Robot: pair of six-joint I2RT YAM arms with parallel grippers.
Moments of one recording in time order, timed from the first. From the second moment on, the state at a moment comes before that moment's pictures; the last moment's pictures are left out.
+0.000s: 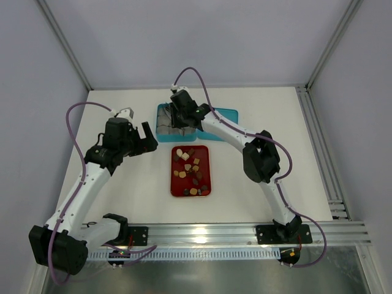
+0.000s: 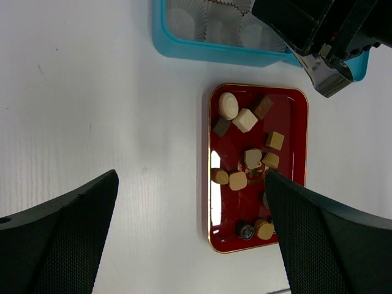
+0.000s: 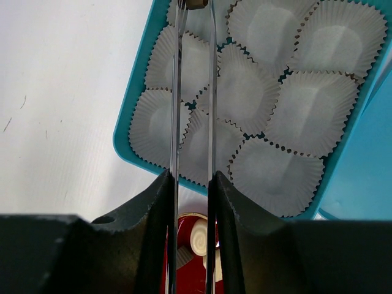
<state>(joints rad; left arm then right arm) -0.26 1.05 0.96 -0.60 0.02 -0.44 0.76 2.26 2.04 -0.49 0.15 0.44</state>
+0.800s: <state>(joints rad) -0.26 1.02 0.96 -0.60 -0.02 -0.44 0.76 2.16 2.00 -0.55 0.17 0.41</state>
